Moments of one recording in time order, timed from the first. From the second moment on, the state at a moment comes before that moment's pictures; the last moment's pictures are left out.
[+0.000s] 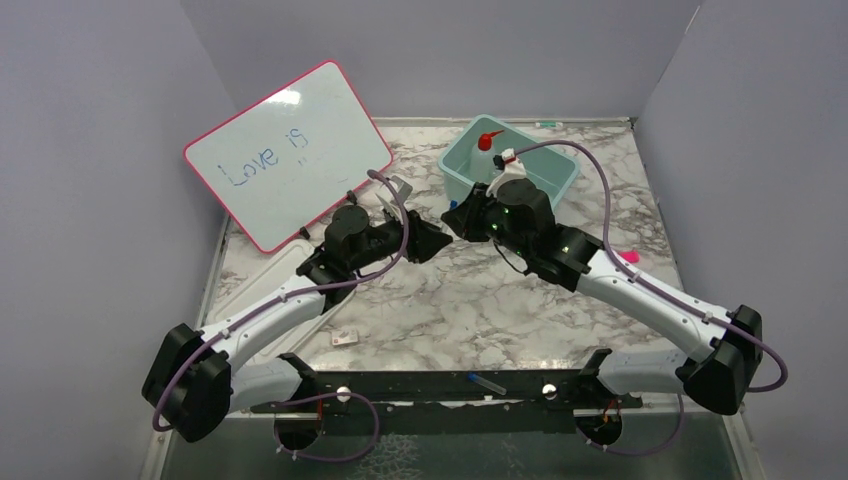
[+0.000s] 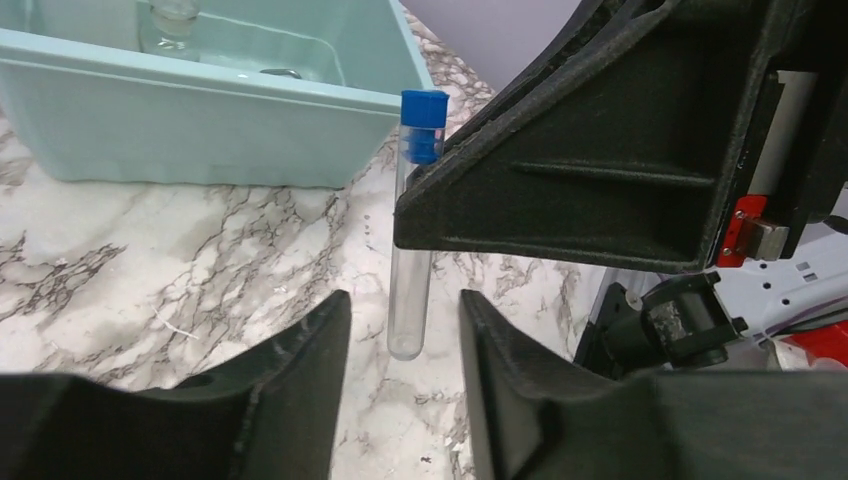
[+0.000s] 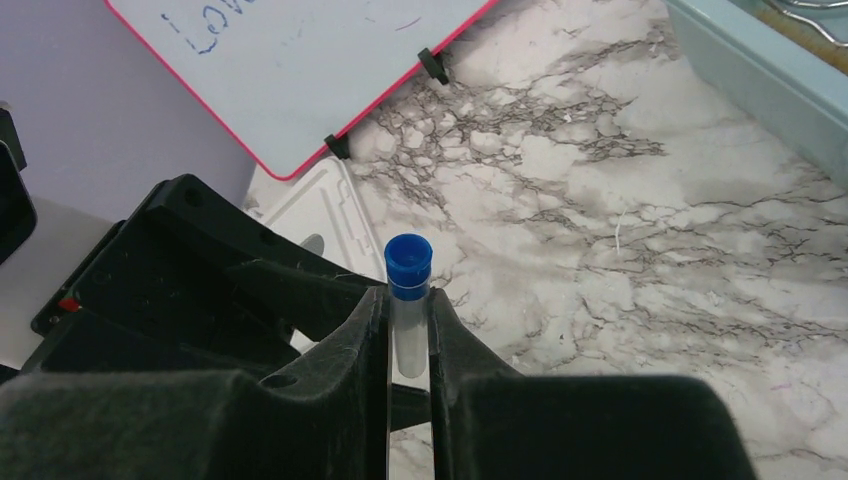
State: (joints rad) left arm -0.66 1.14 0.68 0.38 0.39 -0.45; right arm 0.84 1.24 1.09 -0.21 0.19 0.67
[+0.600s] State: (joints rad) left arm -0.65 1.16 0.69 0.40 0.51 -0.15; right arm 0.77 1.28 1.25 -0.43 -0.03 0.71
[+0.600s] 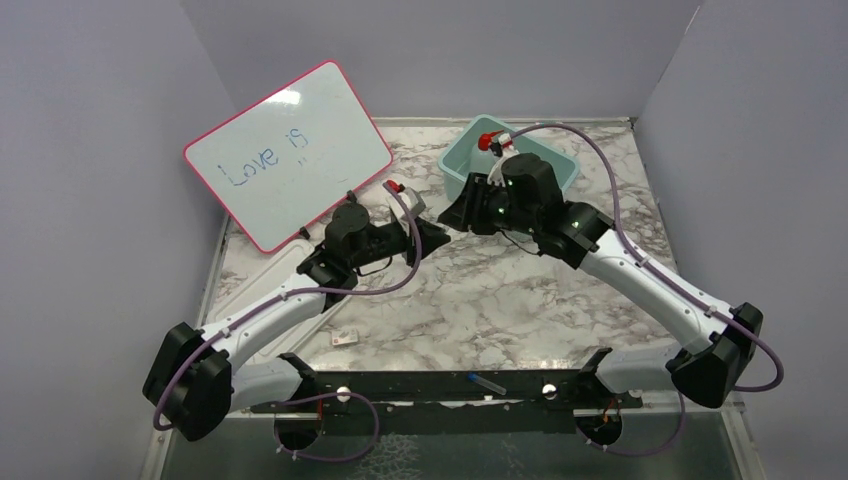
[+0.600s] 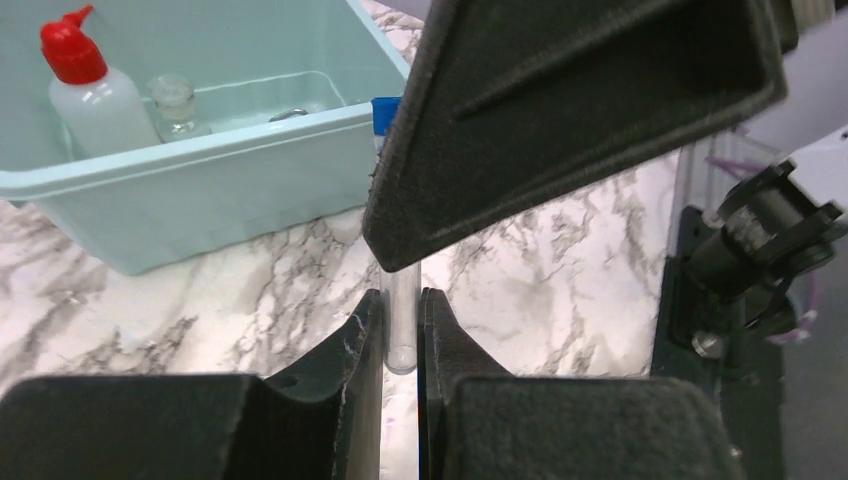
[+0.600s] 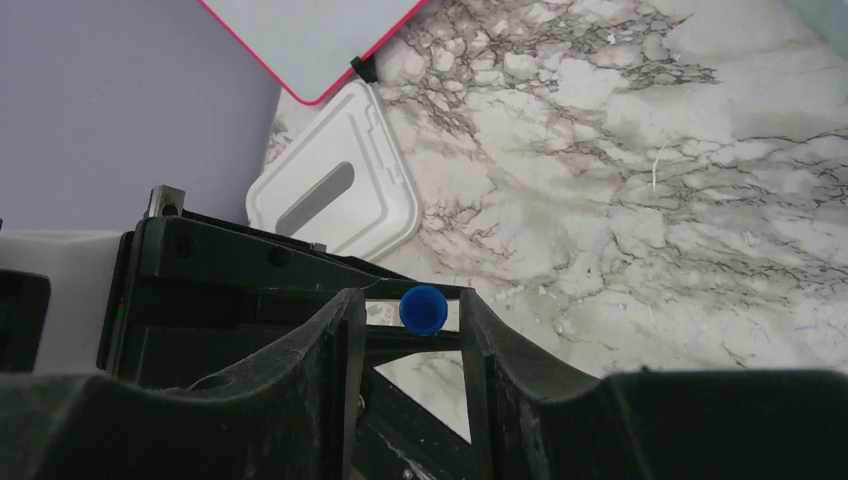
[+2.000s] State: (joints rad) left arm -0.65 1.14 0.76 0.19 0.49 0.10; right arm 0.63 1.33 1.34 -0.74 -0.05 0.63
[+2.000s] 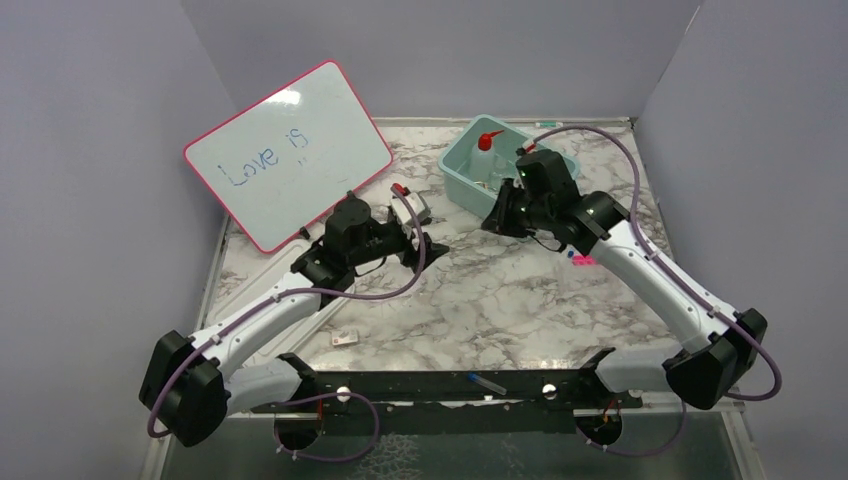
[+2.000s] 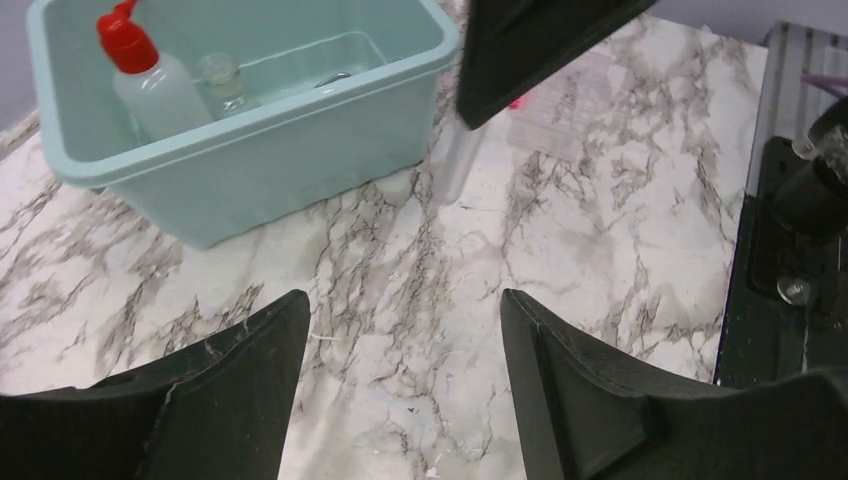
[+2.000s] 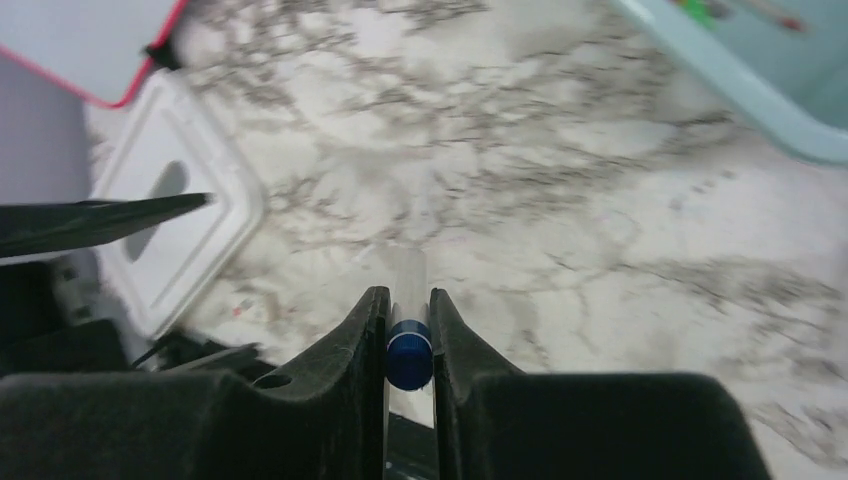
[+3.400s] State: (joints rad) left arm -0.65 1.09 0.61 0.30 0.37 -0.25; right arm 0.15 1.19 0.87 -0.77 0.32 0.72
